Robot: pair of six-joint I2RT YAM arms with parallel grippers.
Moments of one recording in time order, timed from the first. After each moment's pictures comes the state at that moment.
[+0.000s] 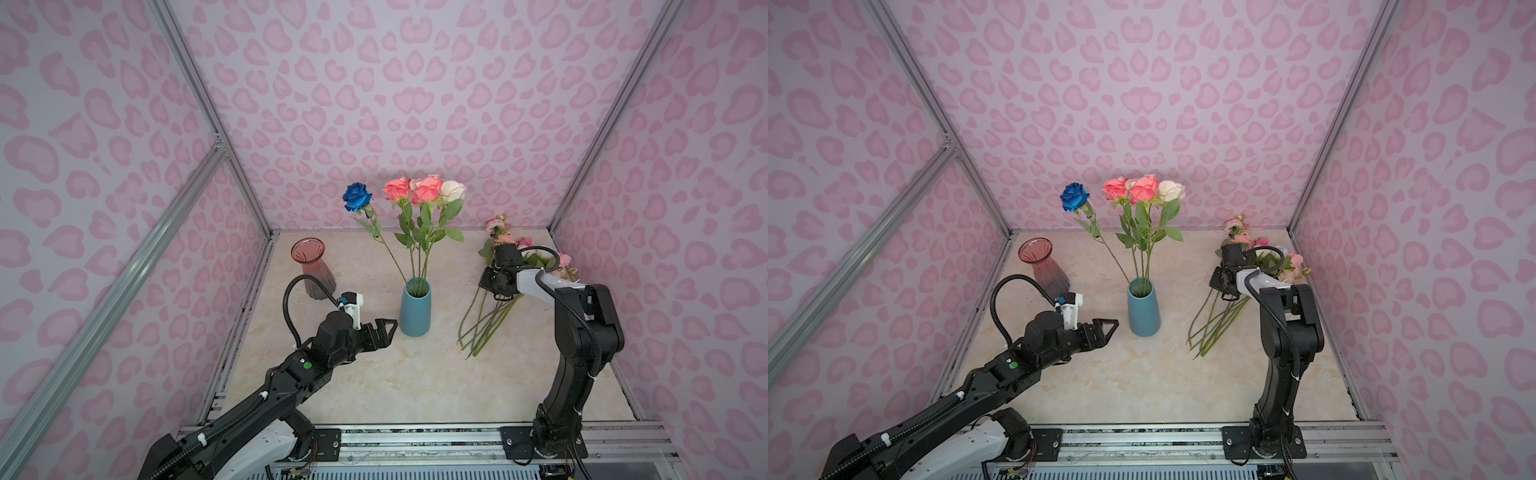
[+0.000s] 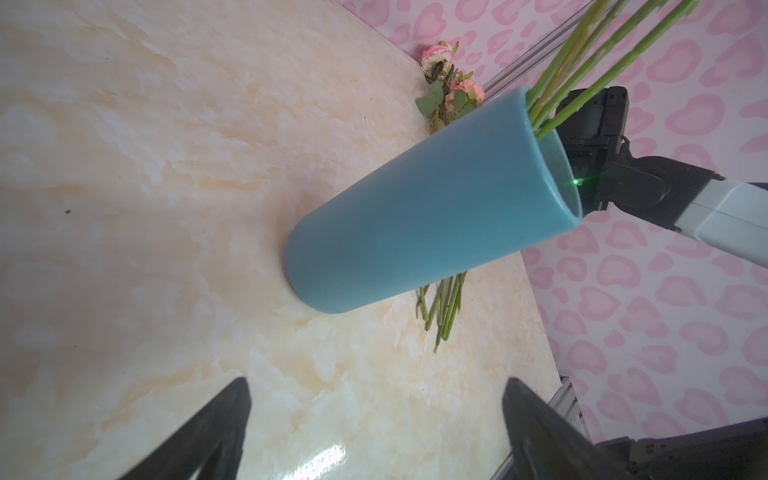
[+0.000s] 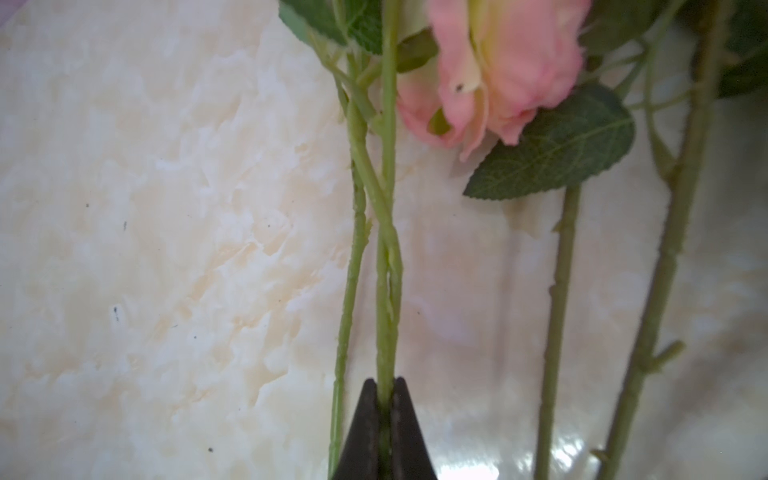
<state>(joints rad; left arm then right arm) -0.66 0.90 0.51 -0.09 0.11 -0.78 0.11 1.90 1.21 -0.31 0.01 0.54</state>
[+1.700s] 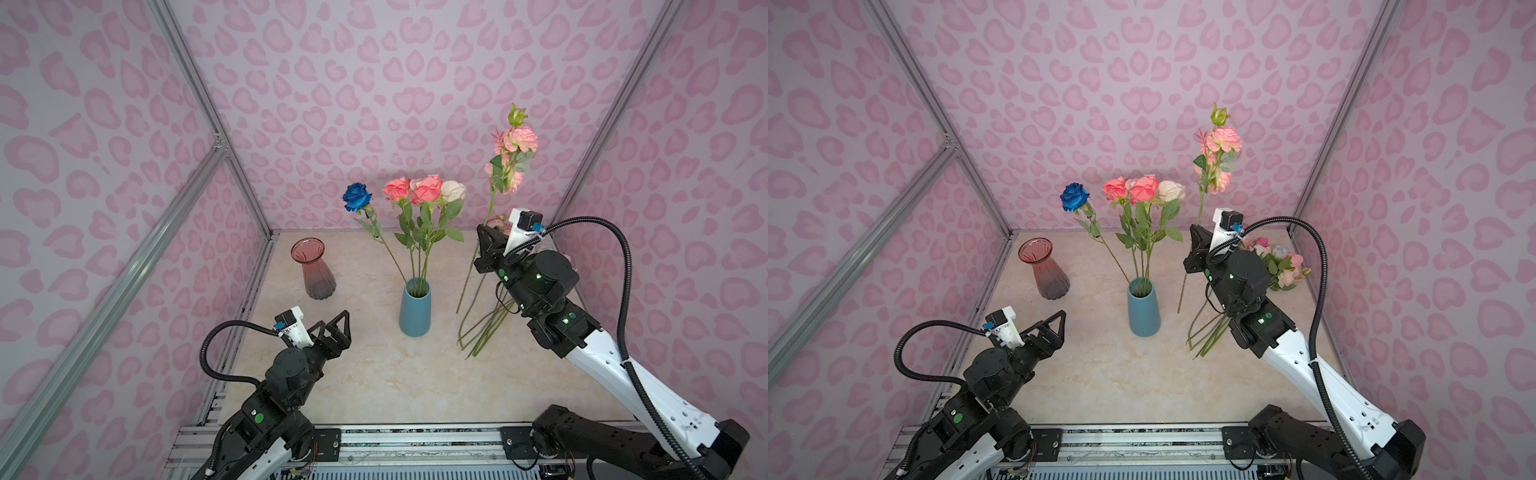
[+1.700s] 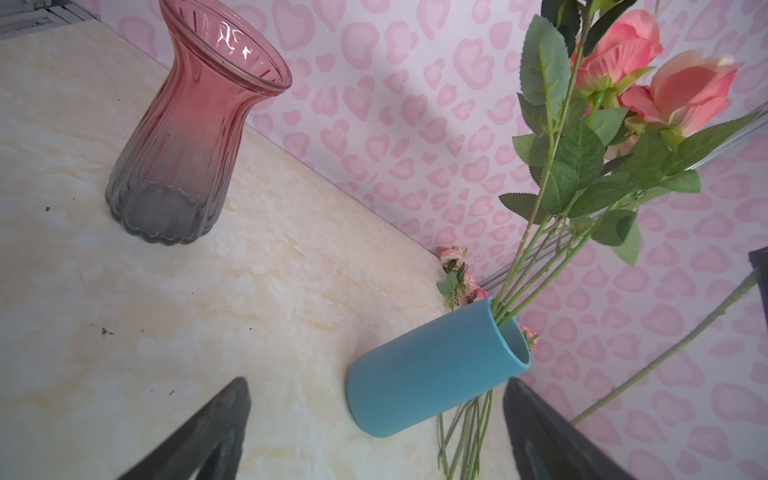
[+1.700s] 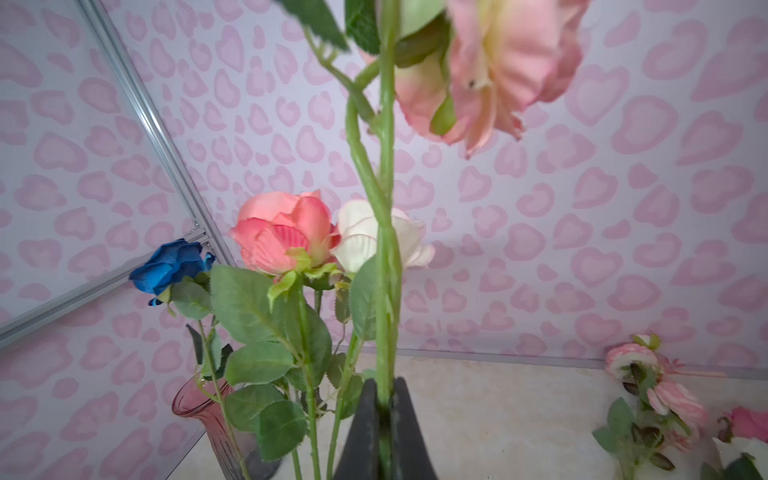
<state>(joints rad) -0.66 0.31 0.42 -0.29 -0.36 -0.82 0.63 1.09 1.10 0.09 0.25 0.26</state>
